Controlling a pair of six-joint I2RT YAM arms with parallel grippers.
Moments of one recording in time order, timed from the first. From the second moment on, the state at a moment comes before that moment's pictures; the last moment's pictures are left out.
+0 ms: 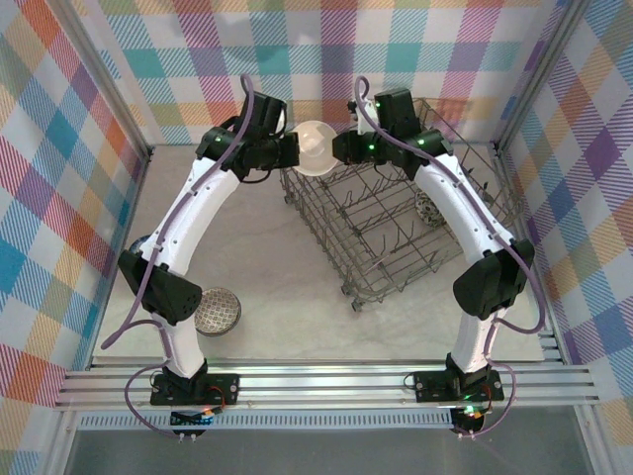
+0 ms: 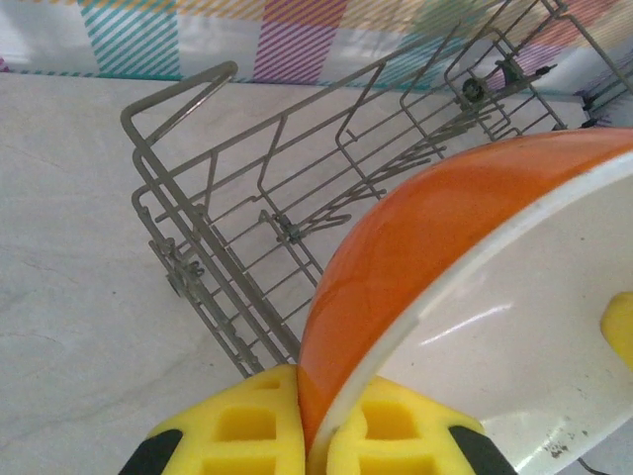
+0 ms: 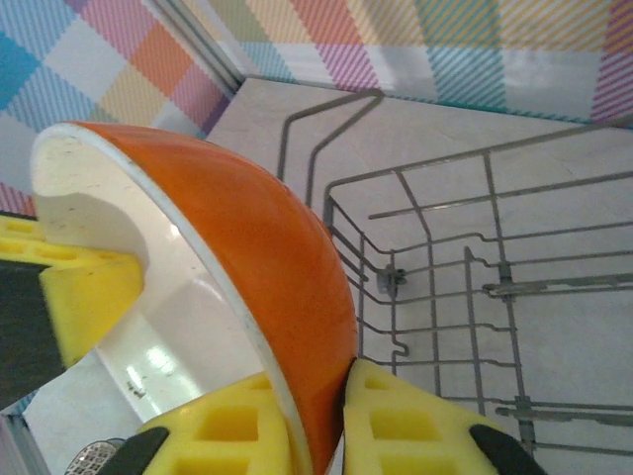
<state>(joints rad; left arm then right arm) -0.50 1.86 2.16 -1.03 -0.05 -0.42 0.45 1.85 2.00 -0.75 -0.37 0.27</state>
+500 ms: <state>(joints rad) -0.52 1.89 2.17 -1.00 0.02 -0.45 0.45 1.84 1.95 -0.77 -0.17 0.31</state>
